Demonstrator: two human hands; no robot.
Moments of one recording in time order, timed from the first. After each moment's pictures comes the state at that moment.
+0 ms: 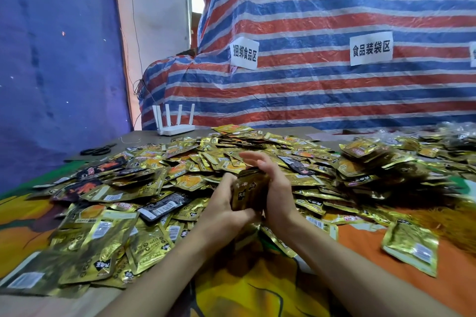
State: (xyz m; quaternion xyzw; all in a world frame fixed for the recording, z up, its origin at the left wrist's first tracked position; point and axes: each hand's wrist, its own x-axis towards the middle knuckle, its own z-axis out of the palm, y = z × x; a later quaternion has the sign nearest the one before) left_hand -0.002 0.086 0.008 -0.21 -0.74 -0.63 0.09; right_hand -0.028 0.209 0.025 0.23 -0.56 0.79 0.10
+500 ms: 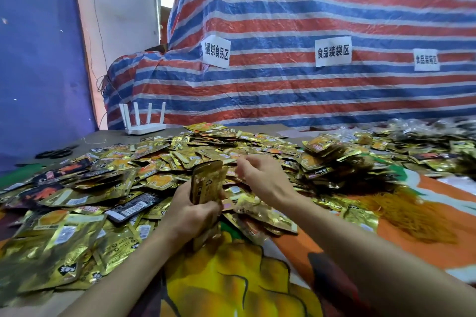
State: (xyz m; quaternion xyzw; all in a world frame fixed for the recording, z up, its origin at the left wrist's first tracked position) left_hand 0.004 0.084 0.011 -0.19 -0.75 -0.62 0.14; right_hand -0.029 0.264 0.047 0.16 -0.86 0.43 0.22
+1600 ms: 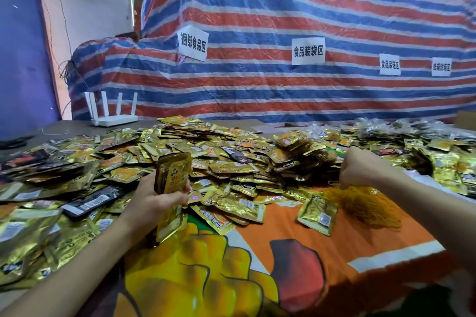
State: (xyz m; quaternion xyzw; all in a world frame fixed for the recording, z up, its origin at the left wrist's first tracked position) left_hand 0.007 0.085 0.016 -0.22 -0.74 -0.62 0.13; right_hand 0.010 0.478 0.085 -0.21 -0.97 0.03 0.10
